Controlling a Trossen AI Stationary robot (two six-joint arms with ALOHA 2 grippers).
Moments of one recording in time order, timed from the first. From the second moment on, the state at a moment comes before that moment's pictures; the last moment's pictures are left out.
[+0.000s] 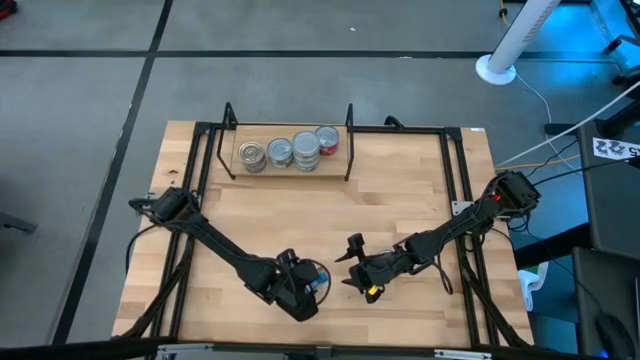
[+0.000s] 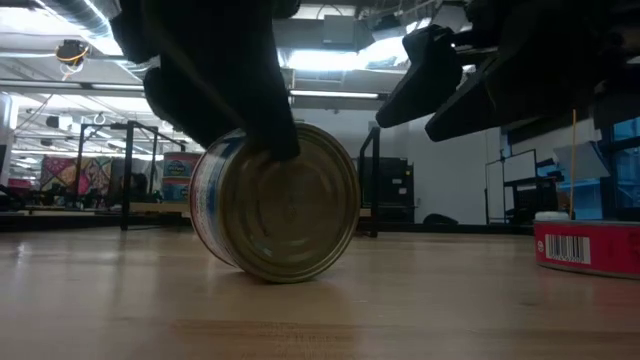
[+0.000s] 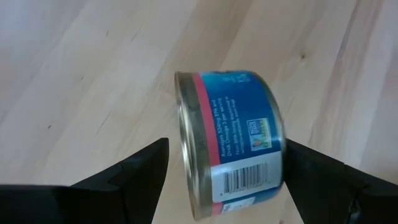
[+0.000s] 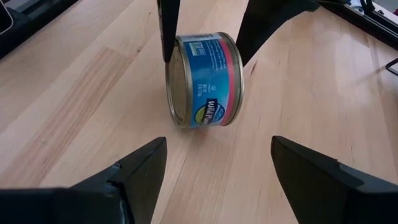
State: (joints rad) left arm -0.56 1.99 1.42 -0.59 -0.46 -0.95; right arm 0.52 1.68 0.92 0.08 0.32 -0.14
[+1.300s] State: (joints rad) left arm -0.47 1.81 1.53 -1.32 -0.69 -0.89; right arm 0.52 1.34 0.92 -0.21 0.33 -0.14
